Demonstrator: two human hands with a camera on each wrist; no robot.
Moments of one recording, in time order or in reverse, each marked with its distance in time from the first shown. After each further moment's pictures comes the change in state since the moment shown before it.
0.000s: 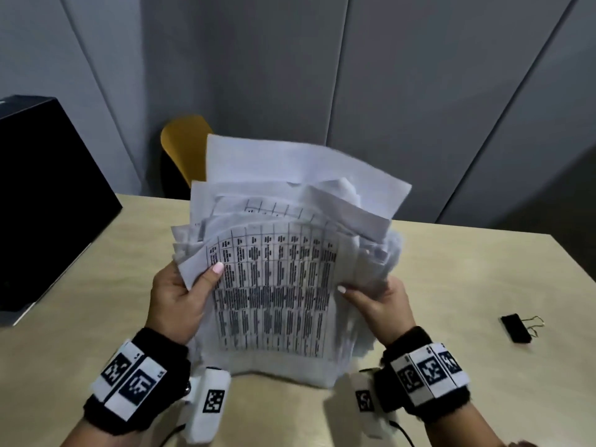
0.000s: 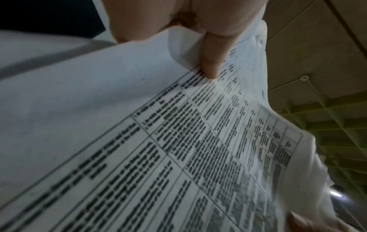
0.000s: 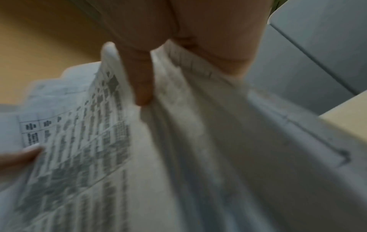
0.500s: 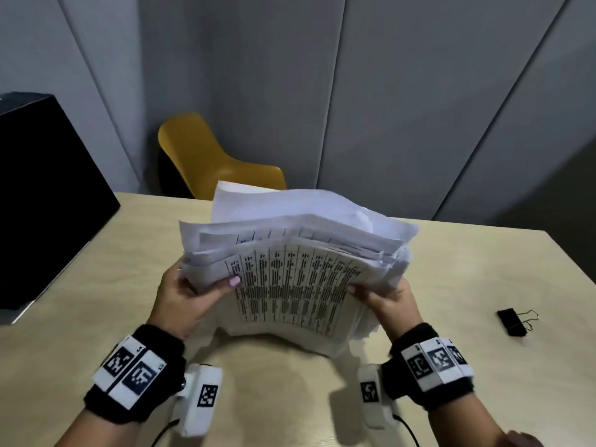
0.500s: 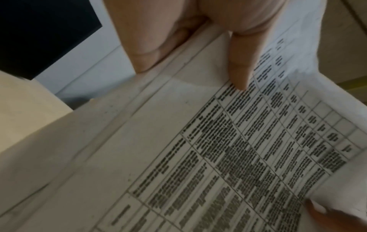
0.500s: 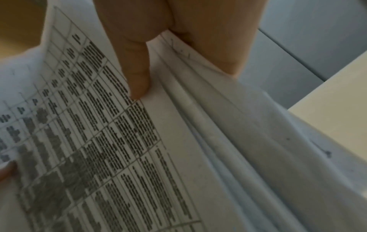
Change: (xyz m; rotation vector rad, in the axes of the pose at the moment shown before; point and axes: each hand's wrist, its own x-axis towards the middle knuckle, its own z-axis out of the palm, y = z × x) left_hand 0.001 -0.018 -0.010 -0.182 -0.109 -0.184; right_hand -0.004 0.009 -0.010 0.212 0.016 0.112
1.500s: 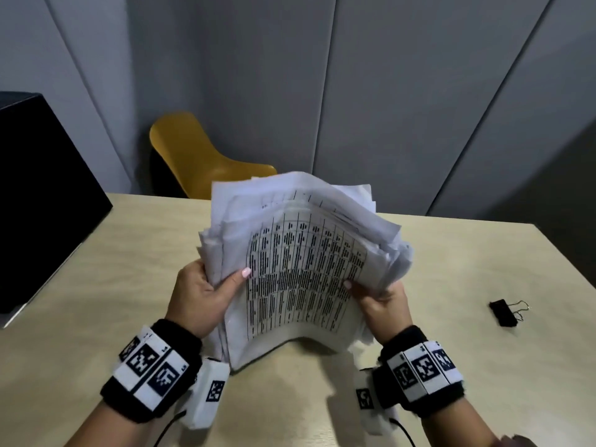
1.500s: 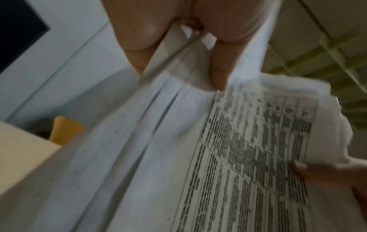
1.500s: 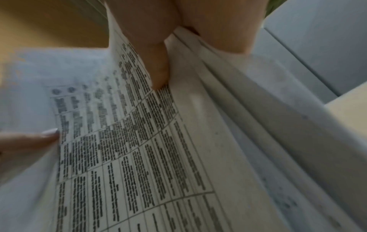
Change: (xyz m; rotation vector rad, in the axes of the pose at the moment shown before) left_hand -0.003 0.005 0.019 0.385 -0.042 0.099; right_hand -0.010 0.007 0.008 -0.247 0.101 -0.061
